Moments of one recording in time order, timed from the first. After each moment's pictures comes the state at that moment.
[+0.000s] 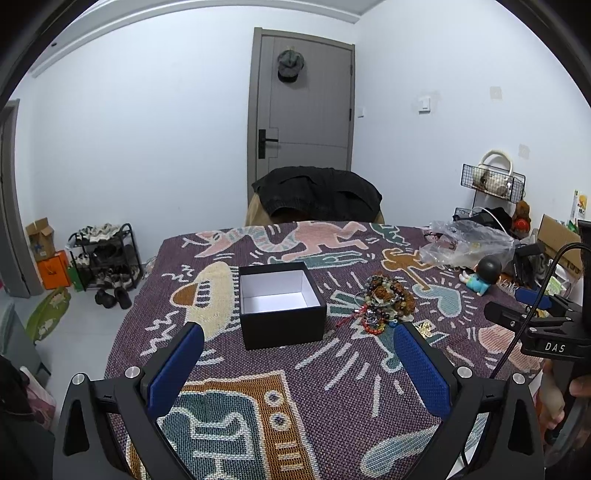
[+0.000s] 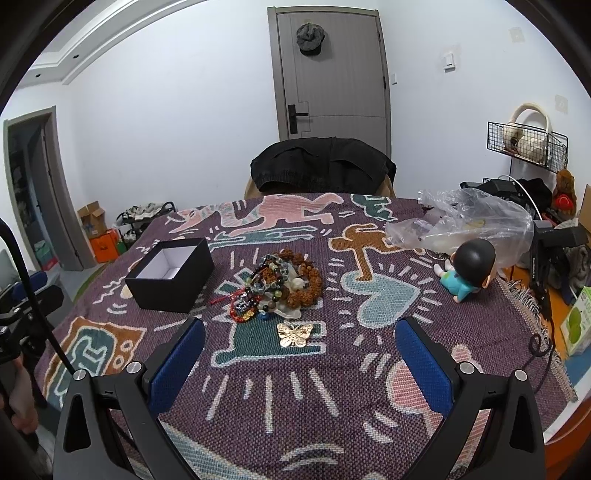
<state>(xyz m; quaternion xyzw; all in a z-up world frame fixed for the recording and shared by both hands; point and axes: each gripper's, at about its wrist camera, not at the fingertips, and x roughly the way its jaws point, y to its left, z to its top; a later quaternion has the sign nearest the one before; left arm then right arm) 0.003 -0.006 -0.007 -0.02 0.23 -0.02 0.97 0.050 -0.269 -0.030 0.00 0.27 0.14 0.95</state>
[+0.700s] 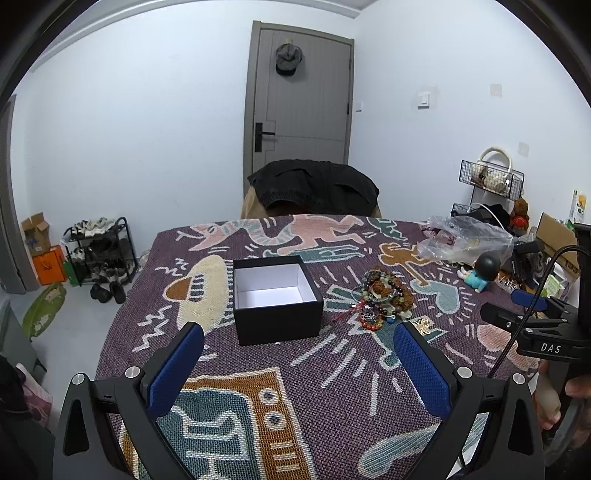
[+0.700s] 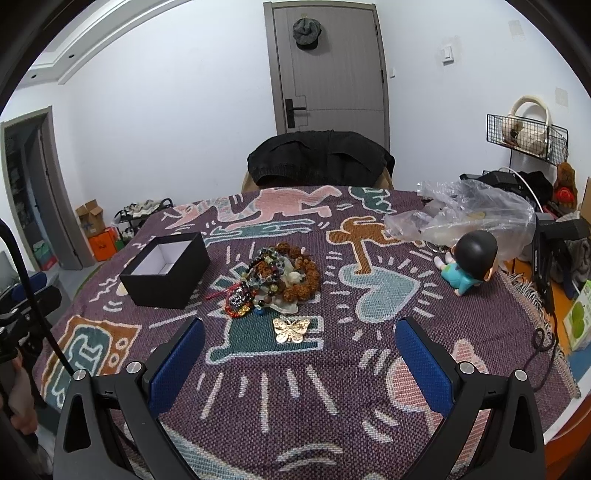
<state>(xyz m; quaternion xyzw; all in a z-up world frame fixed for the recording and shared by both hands) 0.010 -0.006 -0.015 -0.02 0.24 -0.02 0.97 0.057 -0.270 -0.038 0.01 0.28 0.14 0.95</state>
